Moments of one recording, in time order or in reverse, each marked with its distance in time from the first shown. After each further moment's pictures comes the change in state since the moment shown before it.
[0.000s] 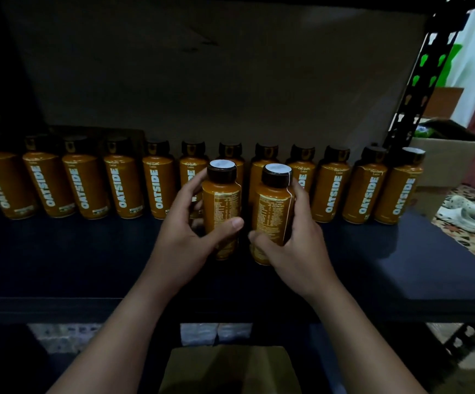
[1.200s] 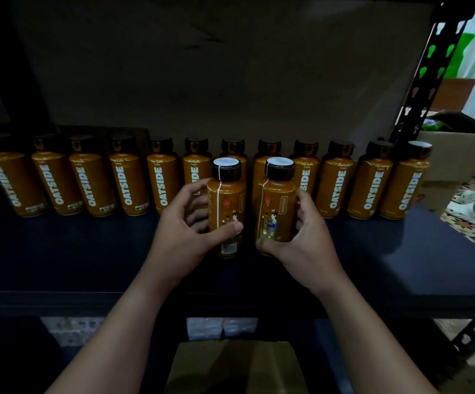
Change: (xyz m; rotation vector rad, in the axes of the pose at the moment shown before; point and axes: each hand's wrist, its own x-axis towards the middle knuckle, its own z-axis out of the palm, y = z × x) left_hand 0.000 0.000 -0.003 -0.040 0.016 -0.107; right_hand 0.001 0.010 -0.003 0.054 0.003 0.061
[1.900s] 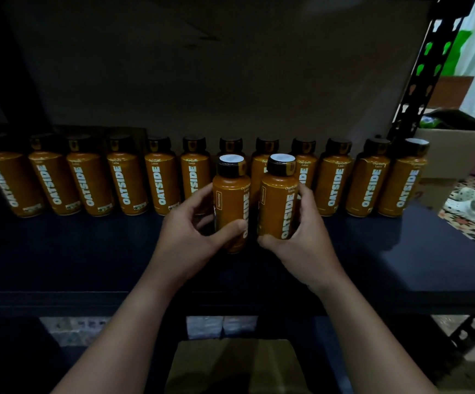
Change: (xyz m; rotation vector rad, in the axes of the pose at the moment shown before) left_hand -0.002 0.004 0.007 0.114 -0.027 -0.015; right_hand -0.001 -0.004 -0.001 -0.018 0.021 0.063
